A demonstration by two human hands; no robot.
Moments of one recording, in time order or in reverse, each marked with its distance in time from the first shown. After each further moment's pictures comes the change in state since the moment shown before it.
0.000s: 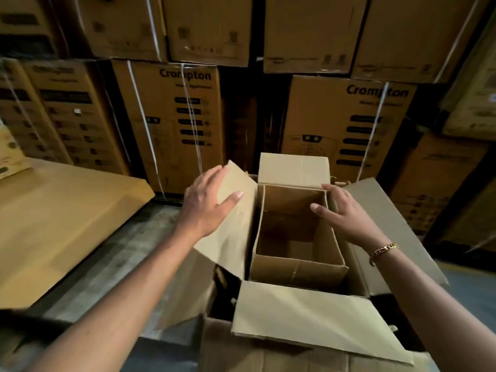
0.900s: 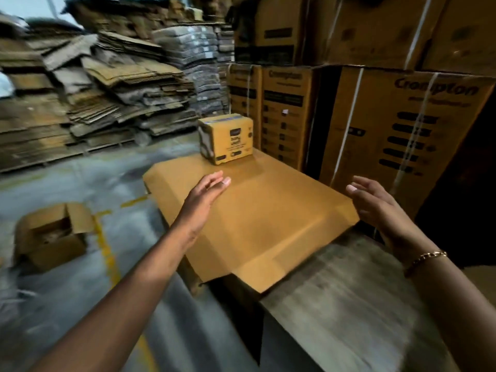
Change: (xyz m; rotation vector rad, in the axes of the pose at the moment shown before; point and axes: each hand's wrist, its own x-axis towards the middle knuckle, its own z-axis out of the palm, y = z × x) left_hand -0.164 -0.414 -0.385 -0.552 0.494 -0.641; right_hand 0.089 -0.486 0.361 0.731 -0.509 -0.236
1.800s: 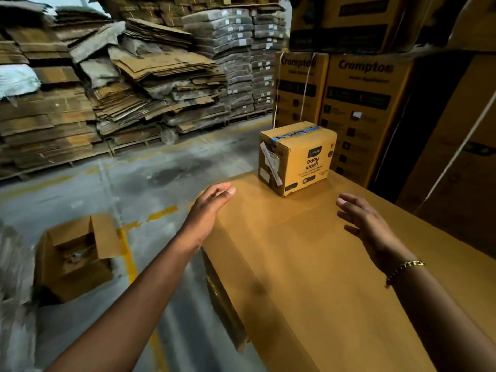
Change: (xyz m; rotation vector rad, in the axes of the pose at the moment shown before) left_hand 0.369 -0.149 -0.278 0.007 0.017 -0.094; right_hand 0.351 -0.009 0.379 0.133 -0.128 0.140
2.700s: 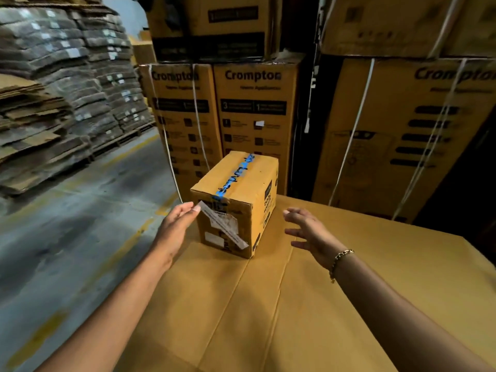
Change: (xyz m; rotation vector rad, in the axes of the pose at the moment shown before) left_hand 0.429 -0.077 0.009 0.072 -0.365 -0.006; right_hand 0.278 -0.002 0.090 0.165 0.433 0.248
